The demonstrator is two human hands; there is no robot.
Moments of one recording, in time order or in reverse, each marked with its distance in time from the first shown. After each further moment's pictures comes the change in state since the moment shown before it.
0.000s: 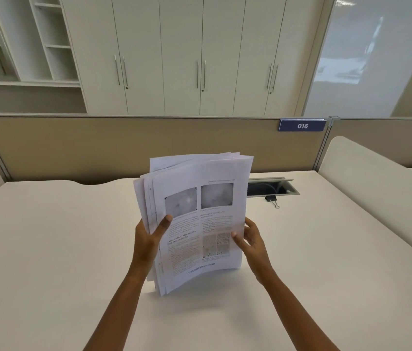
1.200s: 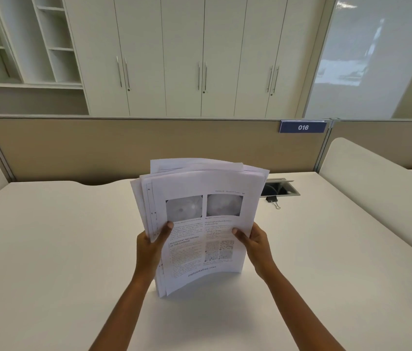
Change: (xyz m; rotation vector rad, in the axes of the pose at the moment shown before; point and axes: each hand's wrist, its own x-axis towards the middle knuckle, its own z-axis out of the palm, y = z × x) left_hand -0.013 -0.011 0.000 0.012 0.057 -0.009; right_hand 0.002 -0.016 0.002 0.097 0.010 -0.049
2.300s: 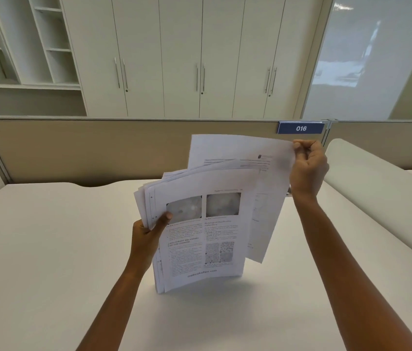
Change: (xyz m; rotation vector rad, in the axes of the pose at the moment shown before) left_hand 0.012 0.026 -0.002 -0.098 -0.077 0.055; right_hand 0.070 -0.141 -0.045 -0.351 0.745 -0.466
